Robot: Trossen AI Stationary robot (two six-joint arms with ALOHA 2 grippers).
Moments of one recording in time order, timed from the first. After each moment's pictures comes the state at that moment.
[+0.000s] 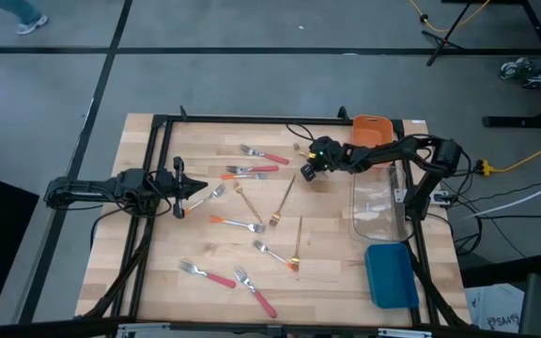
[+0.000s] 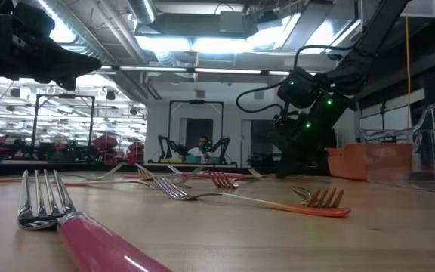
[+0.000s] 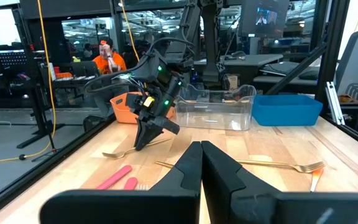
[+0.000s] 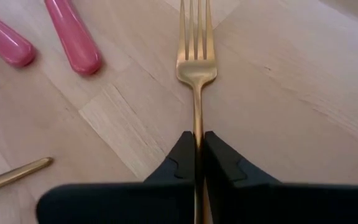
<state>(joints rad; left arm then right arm) 0.00 0.00 0.01 0.04 -0.17 0.03 -0.45 1.73 0.70 0.13 0.13 0.32</state>
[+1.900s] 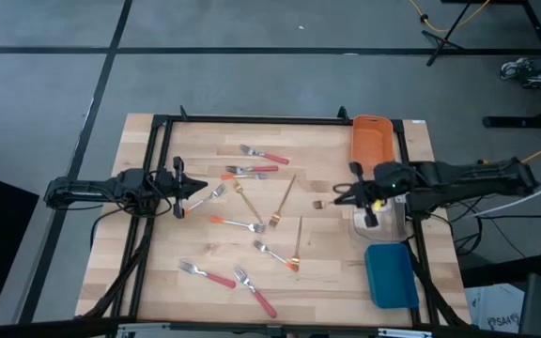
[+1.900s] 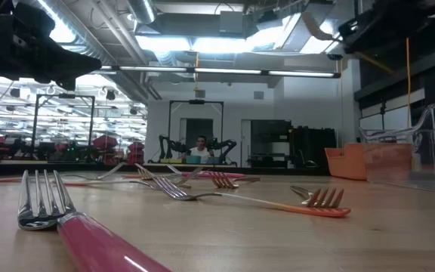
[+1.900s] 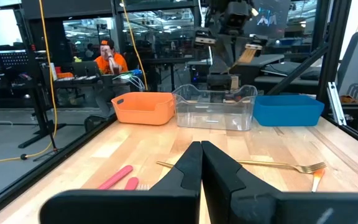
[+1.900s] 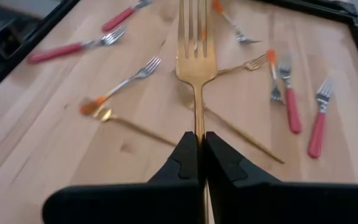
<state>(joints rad) 0.00 0.00 0.01 0.04 -0.17 0.03 0.10 0.80 0.71 -0.51 -0.06 -0.21</state>
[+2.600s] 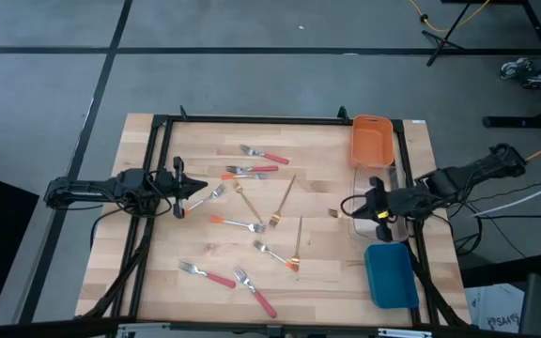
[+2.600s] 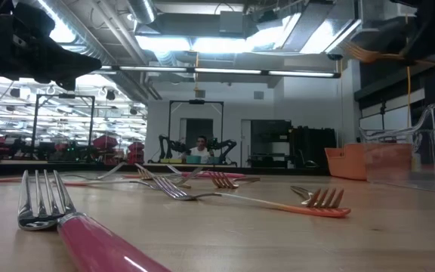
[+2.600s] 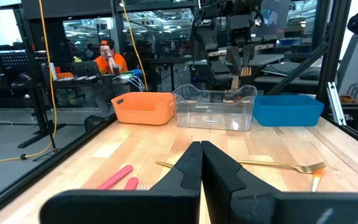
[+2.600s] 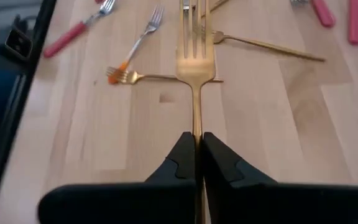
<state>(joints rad) 0.00 0.00 0.01 0.04 -0.17 0.03 0.44 0.73 0.71 -0.78 0.21 0.45</state>
